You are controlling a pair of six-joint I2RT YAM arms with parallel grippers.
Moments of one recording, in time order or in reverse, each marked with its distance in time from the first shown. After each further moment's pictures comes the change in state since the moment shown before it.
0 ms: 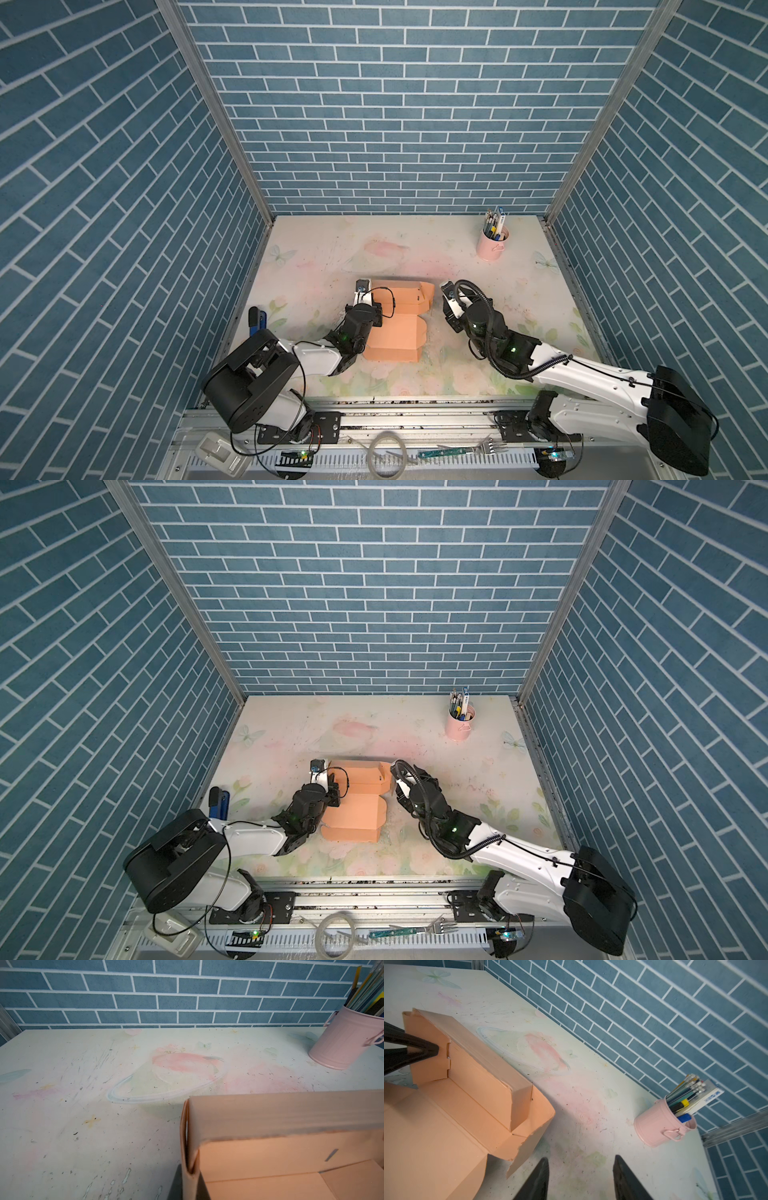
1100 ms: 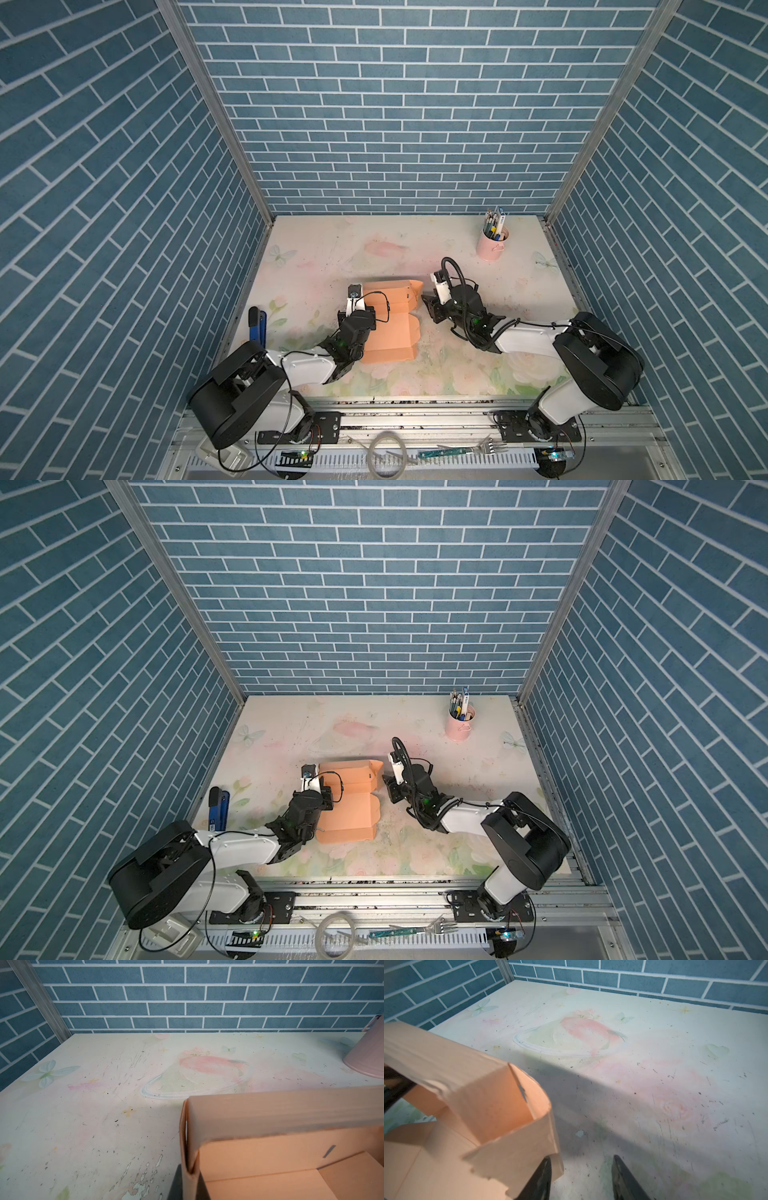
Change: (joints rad) left arm -0.037 -0.069 -0.057 -0.039 -0.171 -0.019; right arm -0.131 0.478 0.100 0.322 -0.418 0.346
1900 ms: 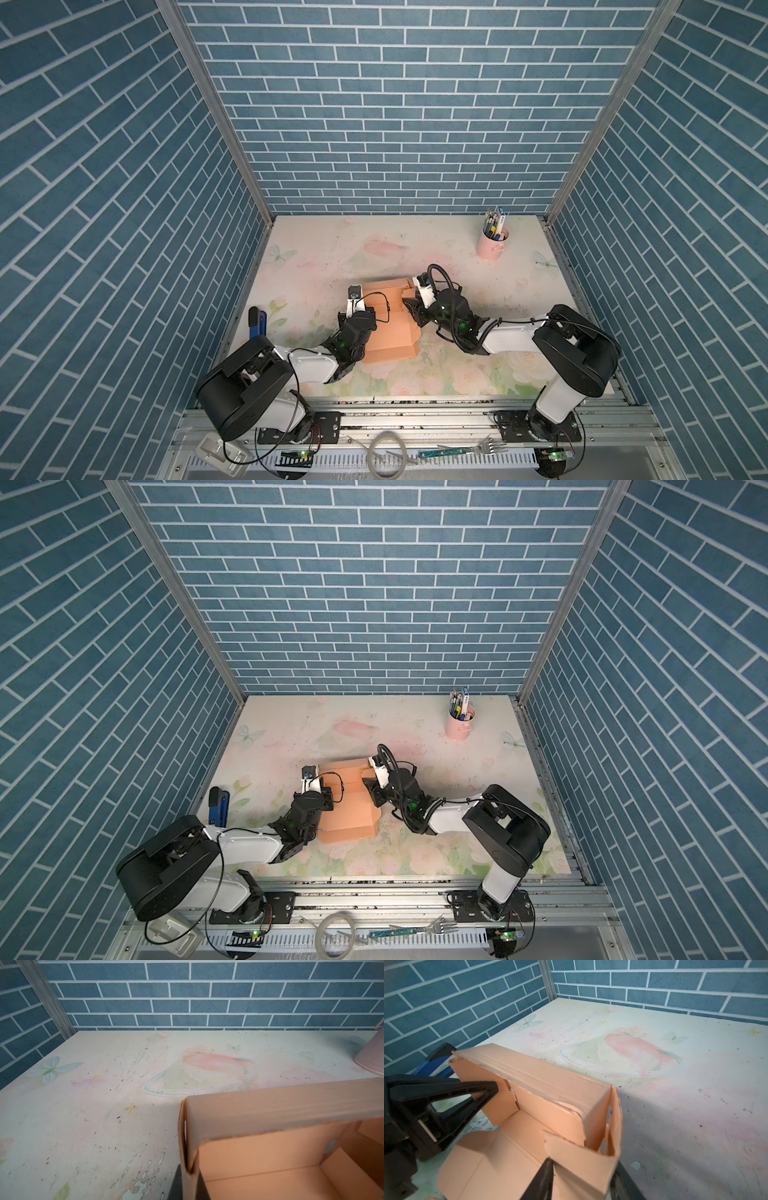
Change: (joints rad) left arm -0.002 0.030 -0.003 0.032 -0.016 -0.011; right arm 0.082 0.108 0.037 0.166 -0.076 0.012
